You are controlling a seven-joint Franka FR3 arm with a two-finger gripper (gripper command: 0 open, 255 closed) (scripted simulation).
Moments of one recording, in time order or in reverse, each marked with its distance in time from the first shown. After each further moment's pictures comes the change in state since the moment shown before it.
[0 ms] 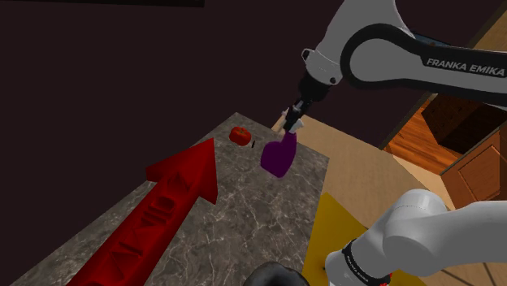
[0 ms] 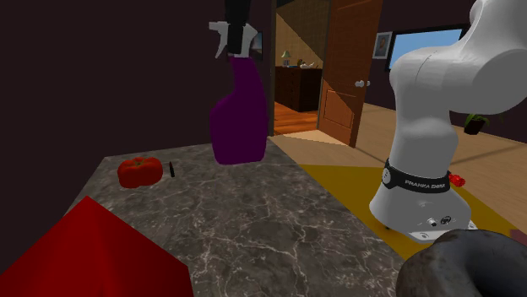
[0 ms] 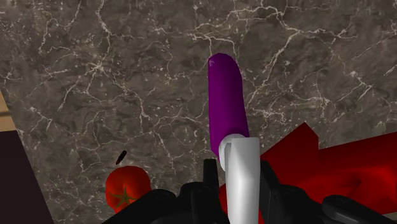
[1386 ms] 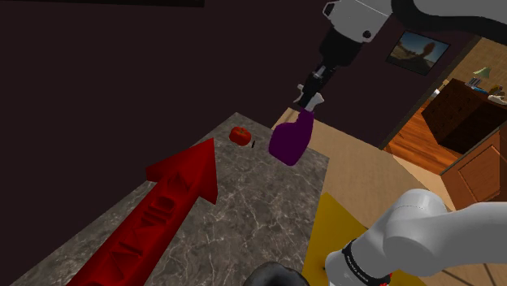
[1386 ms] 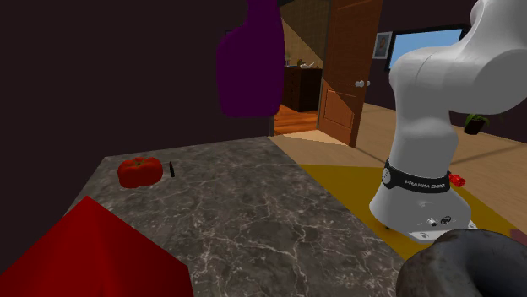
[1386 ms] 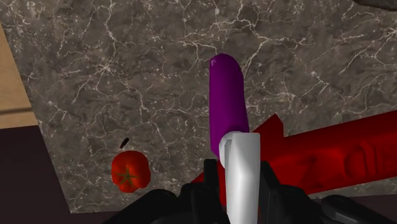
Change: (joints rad) arm 0.013 -0.024 0.031 0.251 0.013 -0.274 0.051
